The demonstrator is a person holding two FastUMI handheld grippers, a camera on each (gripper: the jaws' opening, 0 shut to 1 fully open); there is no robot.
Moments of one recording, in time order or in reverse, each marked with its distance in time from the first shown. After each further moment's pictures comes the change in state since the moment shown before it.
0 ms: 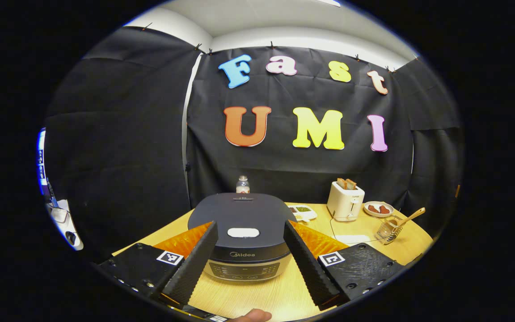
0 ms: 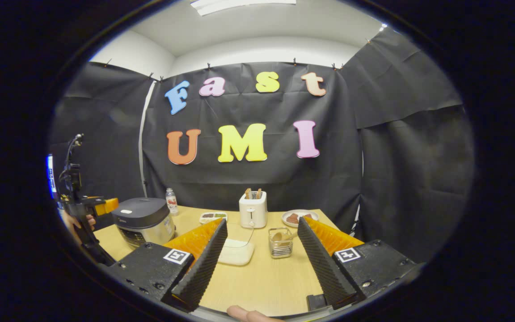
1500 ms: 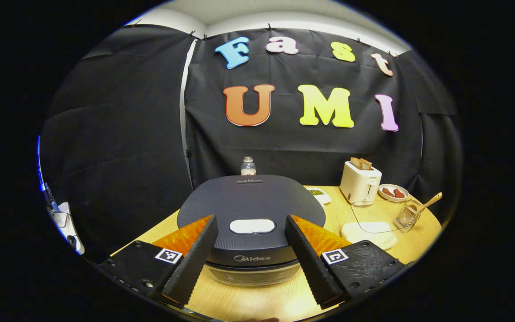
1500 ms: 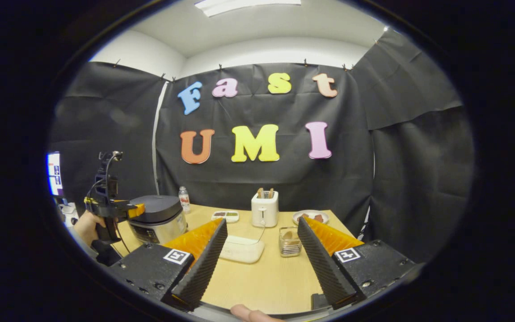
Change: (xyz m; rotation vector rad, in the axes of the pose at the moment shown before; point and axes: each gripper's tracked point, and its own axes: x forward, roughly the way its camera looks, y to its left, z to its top) left arm 0.060 0.014 -0.058 0.024 0.125 0.020; right arm -0.016 0.023 -0.005 -0.018 0.006 0.099
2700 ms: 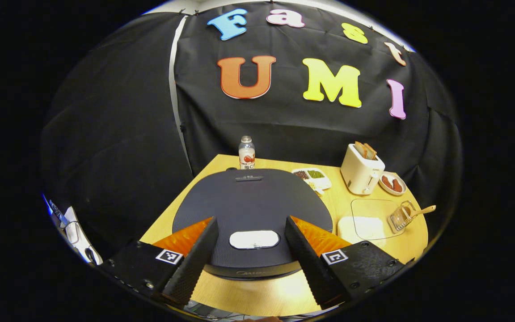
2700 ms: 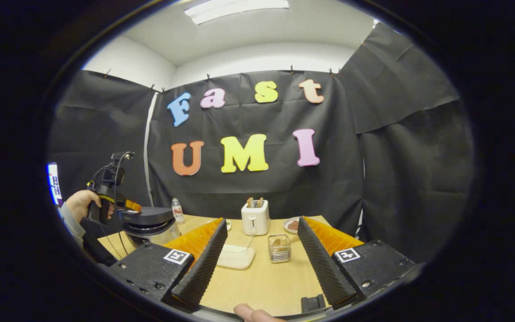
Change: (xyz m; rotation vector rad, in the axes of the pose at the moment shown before) left arm 0.018 -0.004 0.017 -0.012 0.378 -0.025; right arm -0.015 -0.037 0.026 0.041 -0.058 -0.036
